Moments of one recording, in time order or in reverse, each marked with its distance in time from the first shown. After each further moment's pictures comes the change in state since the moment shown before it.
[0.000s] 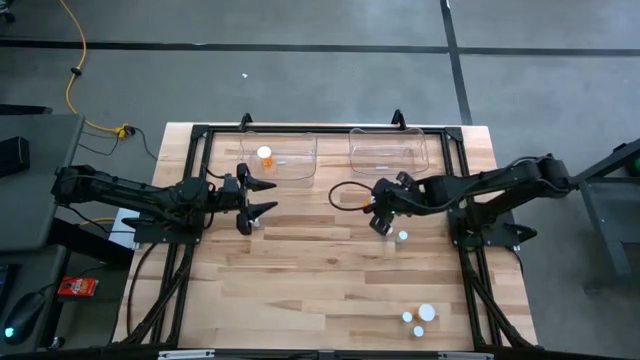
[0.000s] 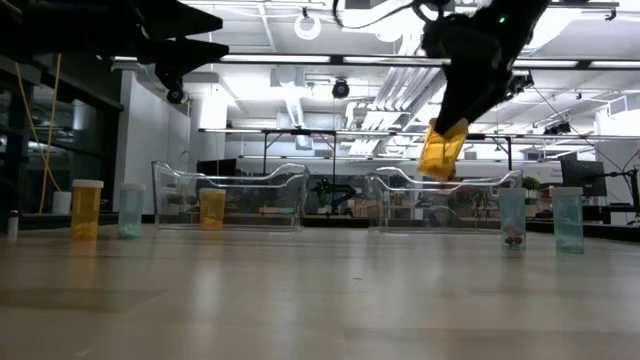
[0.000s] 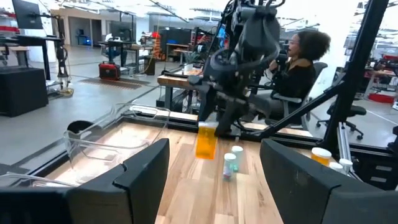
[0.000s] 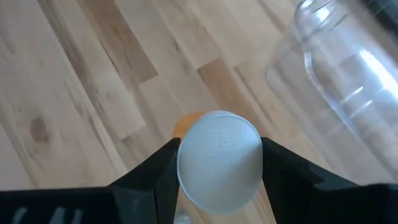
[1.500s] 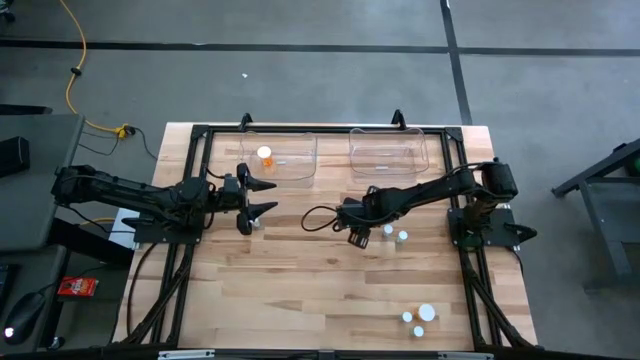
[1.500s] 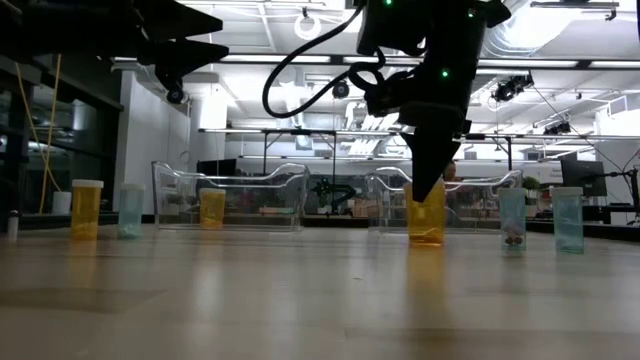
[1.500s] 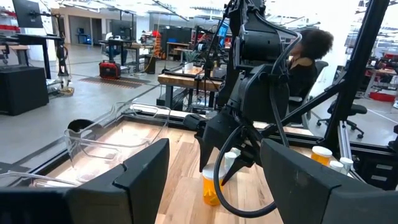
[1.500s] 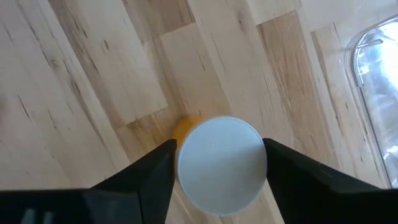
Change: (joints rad) left arm 0.000 0.000 0.000 -0.006 -0.001 0.000; right arm -0.005 0.444 0.240 -0.094 -0.109 -0.093
